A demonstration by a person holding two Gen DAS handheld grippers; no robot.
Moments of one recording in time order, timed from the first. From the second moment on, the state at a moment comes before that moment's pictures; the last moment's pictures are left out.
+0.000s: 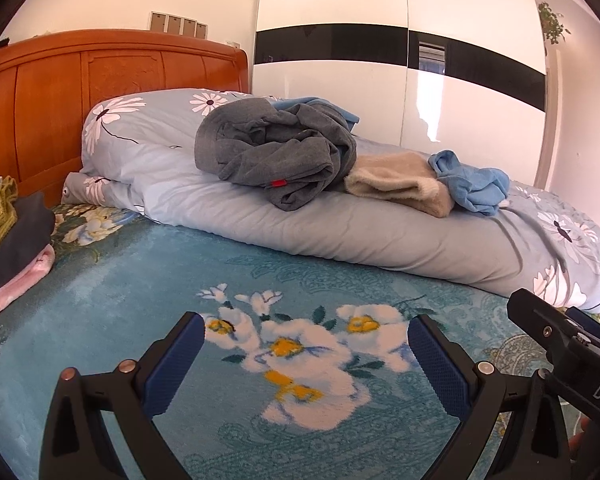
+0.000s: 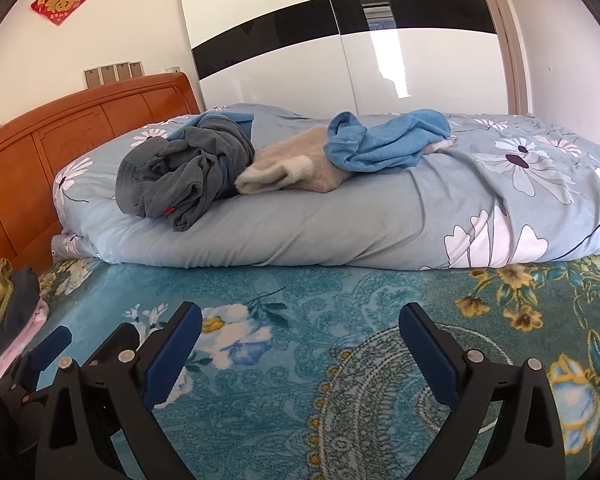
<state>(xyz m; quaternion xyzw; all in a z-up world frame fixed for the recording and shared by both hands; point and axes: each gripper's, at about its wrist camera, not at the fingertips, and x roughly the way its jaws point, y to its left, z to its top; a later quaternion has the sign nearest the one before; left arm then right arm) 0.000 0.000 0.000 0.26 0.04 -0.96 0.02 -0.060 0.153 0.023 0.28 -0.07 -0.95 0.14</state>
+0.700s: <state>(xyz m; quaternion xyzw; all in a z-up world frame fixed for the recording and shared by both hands) -0.003 -0.063 -0.005 0.28 0.13 -0.95 0.01 -0.058 0.136 0.011 0.32 -0.02 -0.94 0.12</state>
